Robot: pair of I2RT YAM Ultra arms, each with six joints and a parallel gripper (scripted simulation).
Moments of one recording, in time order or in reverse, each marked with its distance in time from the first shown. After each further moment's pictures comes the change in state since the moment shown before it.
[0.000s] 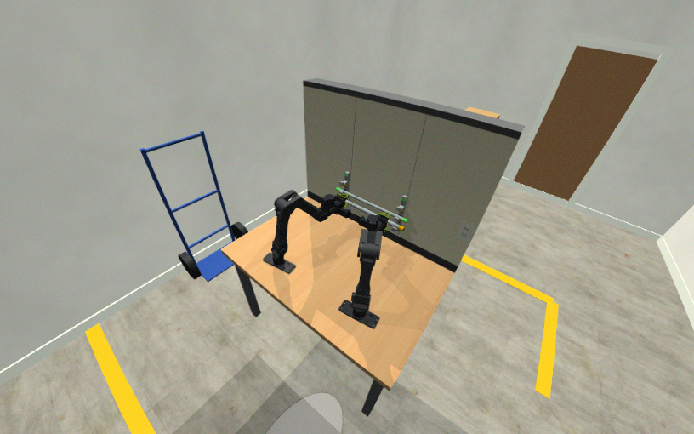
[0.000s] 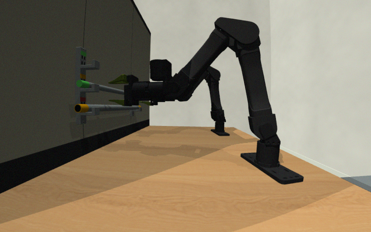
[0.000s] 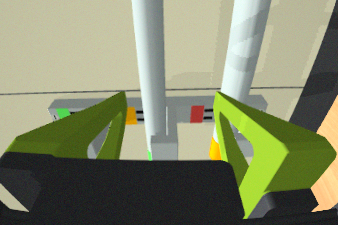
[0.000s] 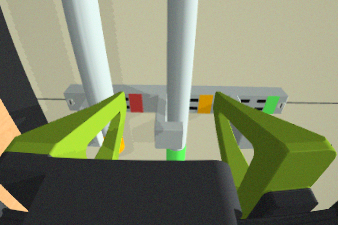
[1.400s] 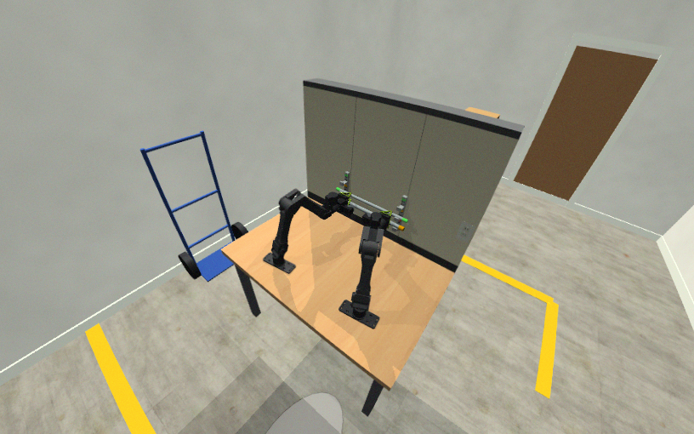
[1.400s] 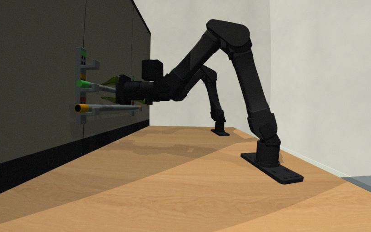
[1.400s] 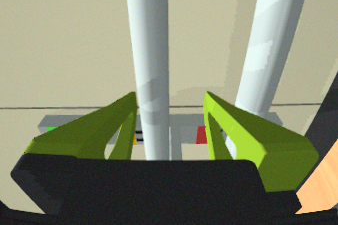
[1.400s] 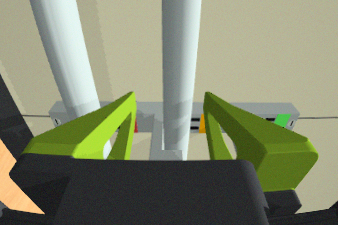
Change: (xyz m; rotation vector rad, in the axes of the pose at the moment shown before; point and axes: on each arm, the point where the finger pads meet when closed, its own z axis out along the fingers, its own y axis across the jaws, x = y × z) left arm -0.001 0.003 0.030 -0.012 -0.001 -0.003; right arm -0.001 -0.002 0.030 0.007 -0.002 0.004
